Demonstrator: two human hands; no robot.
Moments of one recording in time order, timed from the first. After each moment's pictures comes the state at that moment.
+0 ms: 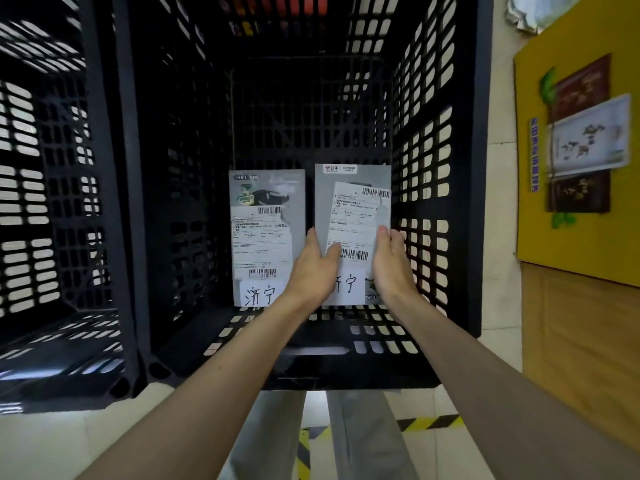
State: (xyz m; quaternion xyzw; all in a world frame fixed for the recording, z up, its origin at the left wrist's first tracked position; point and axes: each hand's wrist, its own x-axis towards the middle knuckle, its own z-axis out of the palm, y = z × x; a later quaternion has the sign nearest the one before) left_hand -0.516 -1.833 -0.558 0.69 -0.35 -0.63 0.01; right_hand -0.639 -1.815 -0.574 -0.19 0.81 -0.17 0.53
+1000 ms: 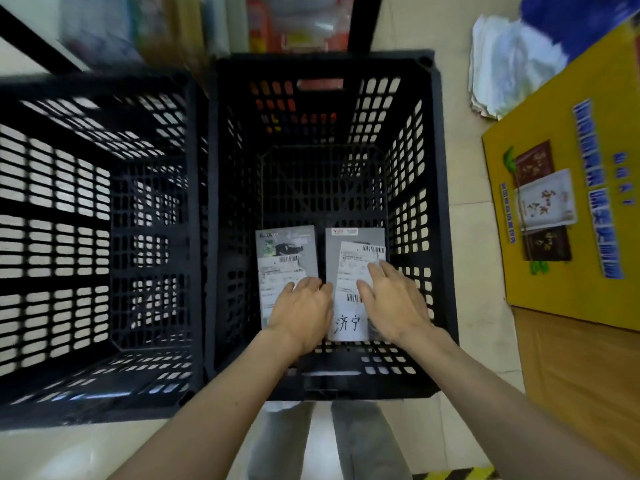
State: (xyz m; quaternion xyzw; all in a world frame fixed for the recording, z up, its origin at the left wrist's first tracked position) left_hand -0.468 -1.853 -0.479 0.48 -0.79 -0.30 -0.24; right_hand -0.635 -1.837 -0.481 -0.61 0.71 0.11 0.34
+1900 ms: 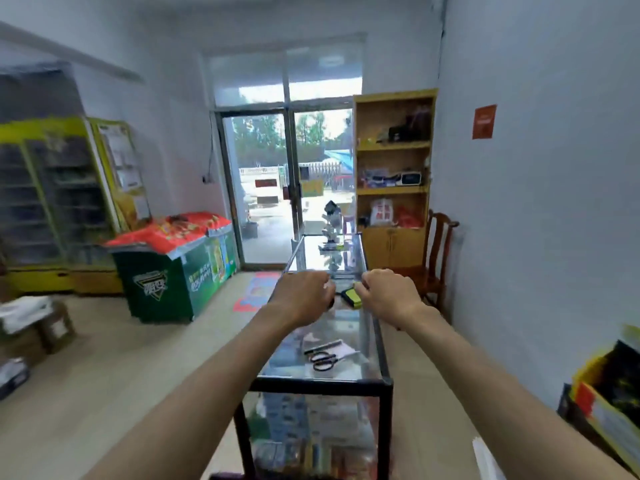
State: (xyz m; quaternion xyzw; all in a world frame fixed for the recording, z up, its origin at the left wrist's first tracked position) left_hand -0.432 -1.989 0.331 0.61 -0.78 0.08 0.12; right_hand -0.603 -1.990 0.324 -0.76 0.62 -0.17 -0.01
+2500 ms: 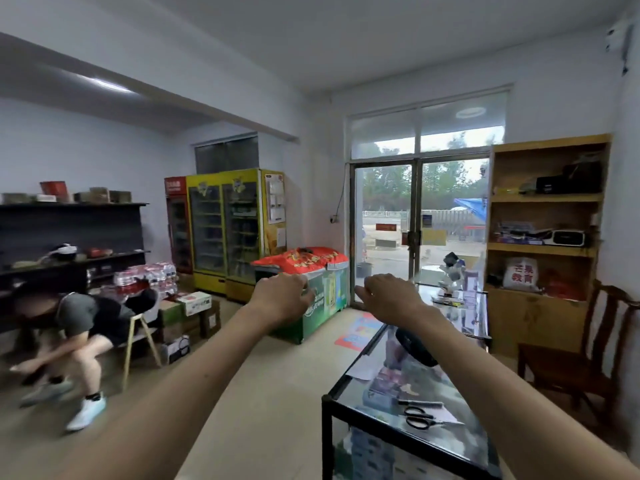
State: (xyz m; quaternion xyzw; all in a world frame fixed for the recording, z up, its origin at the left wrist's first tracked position) left_hand -0.309 -1.861 0.414 0.79 -0.58 0.16 0.12; right_hand -0.483 -1.970 0.404 -0.88 0.42 -0.20 -0.07
